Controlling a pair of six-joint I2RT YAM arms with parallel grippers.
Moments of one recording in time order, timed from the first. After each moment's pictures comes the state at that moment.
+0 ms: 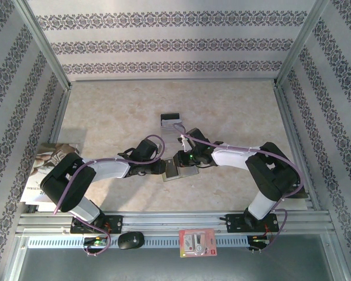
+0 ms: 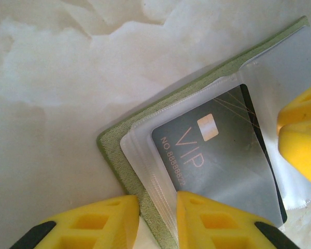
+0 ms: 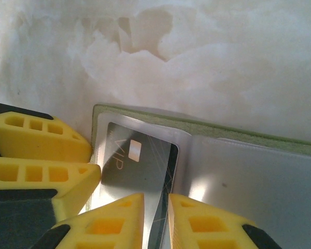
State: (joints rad) left arm -0.65 1.58 0.65 -0.05 0.19 -0.59; right arm 0.68 1.68 0.82 -0.12 -0.38 0.55
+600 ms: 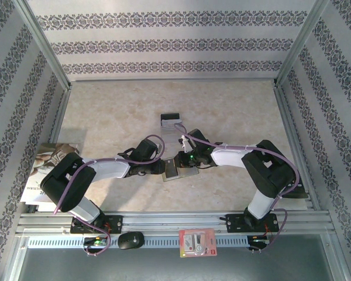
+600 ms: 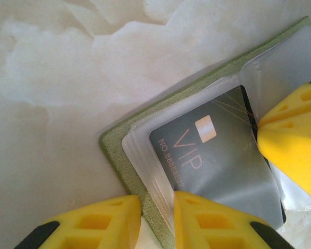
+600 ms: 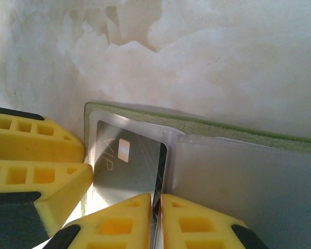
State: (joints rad) left arm -0.65 1.58 0.65 -0.05 0.19 -0.59; right arm 0.66 1.72 0.81 -0.07 -0.44 0.59
